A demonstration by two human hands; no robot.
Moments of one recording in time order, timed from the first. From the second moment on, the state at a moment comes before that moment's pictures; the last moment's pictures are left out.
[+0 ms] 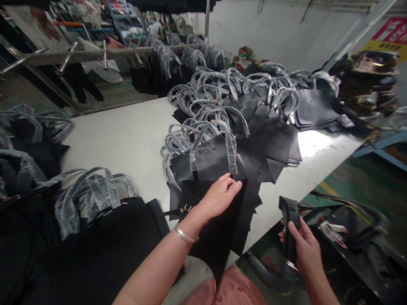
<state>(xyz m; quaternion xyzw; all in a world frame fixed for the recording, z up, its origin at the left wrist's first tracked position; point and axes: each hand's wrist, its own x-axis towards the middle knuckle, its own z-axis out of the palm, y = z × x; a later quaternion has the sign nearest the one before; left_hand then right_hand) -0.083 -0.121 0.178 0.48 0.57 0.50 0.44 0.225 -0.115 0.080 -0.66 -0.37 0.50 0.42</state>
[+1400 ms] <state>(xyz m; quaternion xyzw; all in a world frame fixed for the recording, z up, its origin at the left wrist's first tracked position) -0.068 -0.206 -0.033 0.80 0.56 0.23 0.03 0.106 -0.096 0.078 -0.54 -0.59 0.60 0.05</state>
